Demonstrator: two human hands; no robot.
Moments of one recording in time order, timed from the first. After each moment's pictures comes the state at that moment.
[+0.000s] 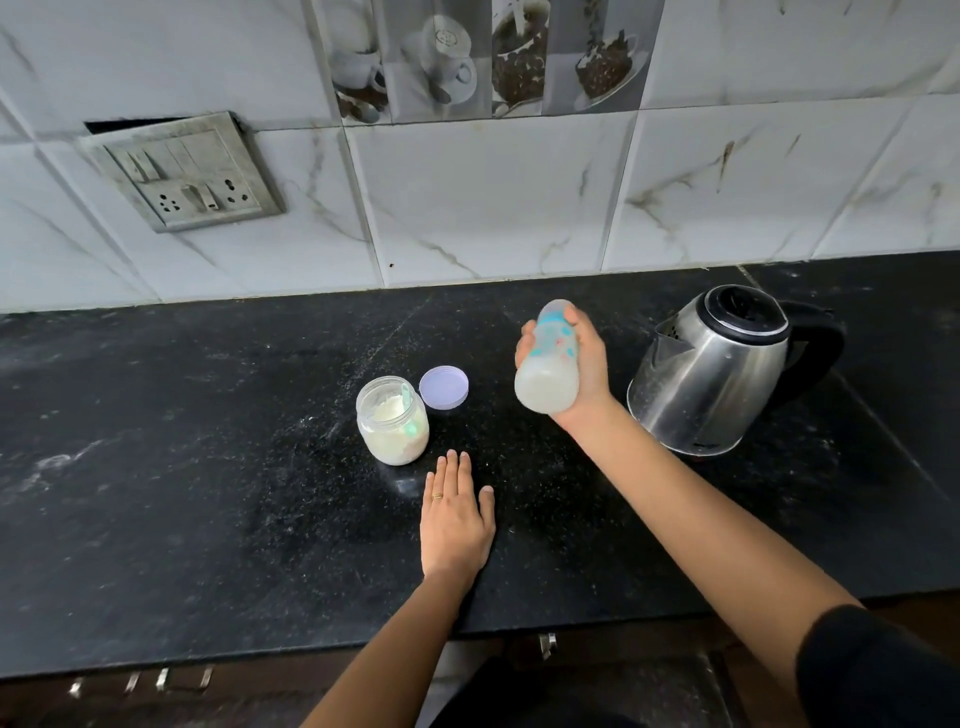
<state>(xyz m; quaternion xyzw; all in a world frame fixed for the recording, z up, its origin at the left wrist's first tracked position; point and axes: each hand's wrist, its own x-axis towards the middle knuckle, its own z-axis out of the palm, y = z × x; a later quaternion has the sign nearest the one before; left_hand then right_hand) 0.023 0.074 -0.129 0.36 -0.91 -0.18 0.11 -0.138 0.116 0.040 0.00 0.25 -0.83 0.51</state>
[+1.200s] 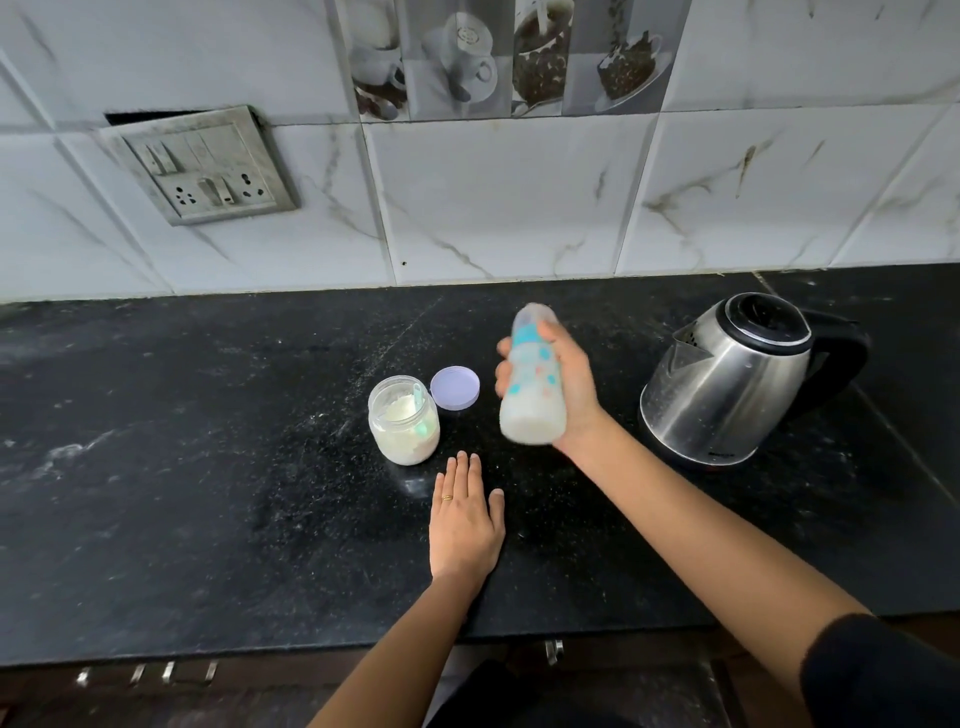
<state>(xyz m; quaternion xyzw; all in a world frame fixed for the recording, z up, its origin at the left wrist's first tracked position) 0.024 0.075 -0.125 0.36 -0.90 -0.20 0.12 -0.112 0.103 0.041 -0.08 0.31 -0.79 0.52</state>
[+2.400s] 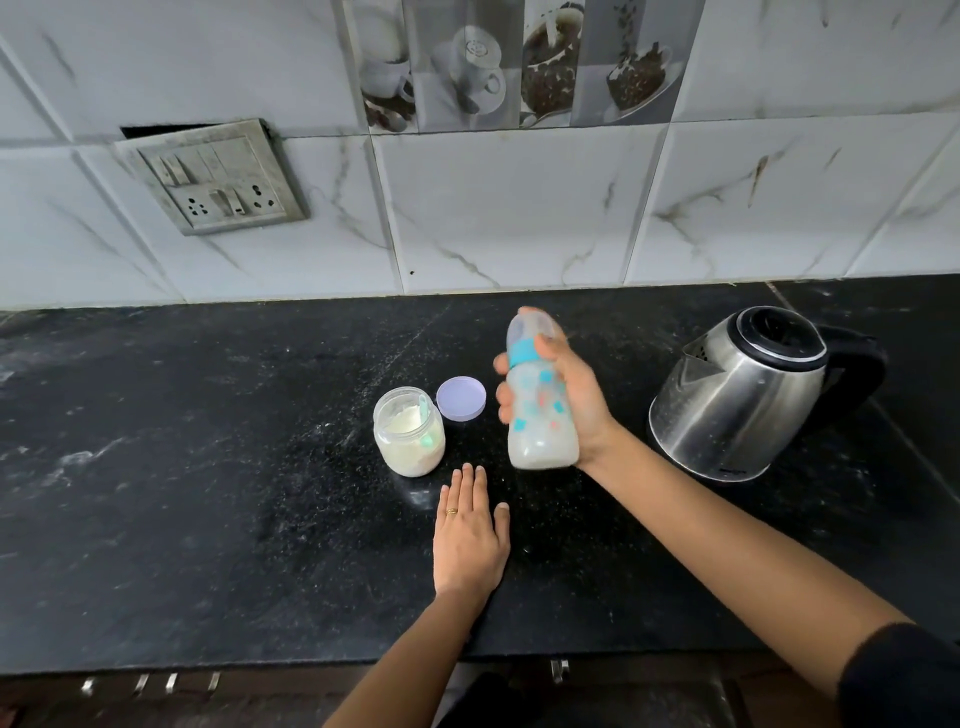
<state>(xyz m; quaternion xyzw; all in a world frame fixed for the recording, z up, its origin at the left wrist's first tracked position) 0.023 0.075 -0.125 0.36 -0.91 -0.18 0.12 -0.117 0.104 0.040 -0.17 0.33 -0.76 0.53</state>
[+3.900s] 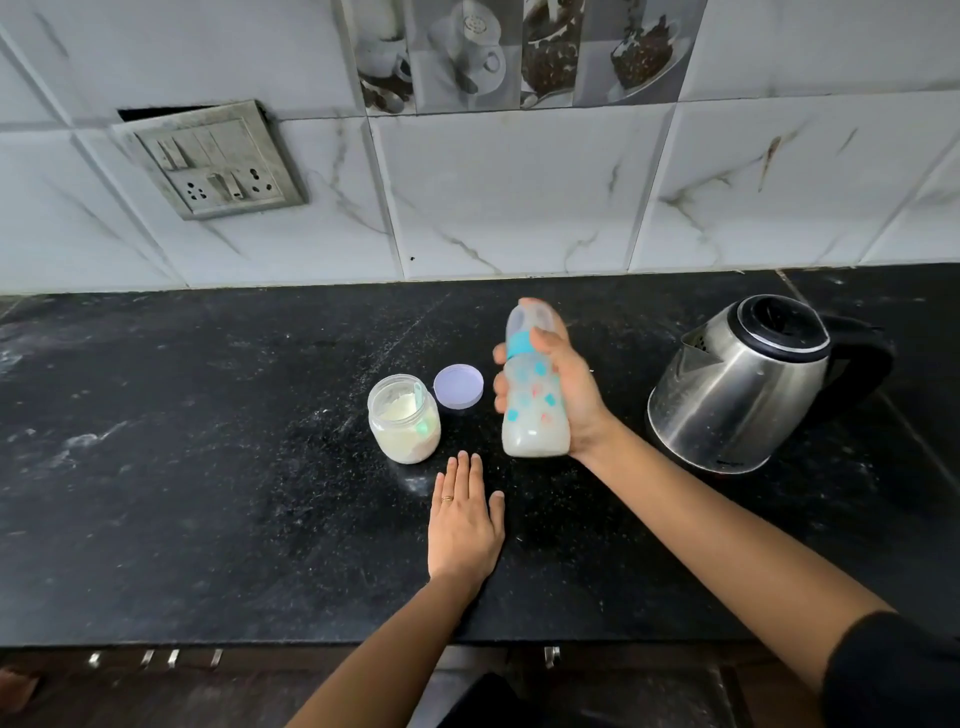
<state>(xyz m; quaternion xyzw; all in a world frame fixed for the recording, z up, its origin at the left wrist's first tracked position) 0.020 0.076 -0.128 0.36 -0.91 -0.16 0.10 -0.123 0.104 0.033 -0.16 0.32 -0.77 0.52</state>
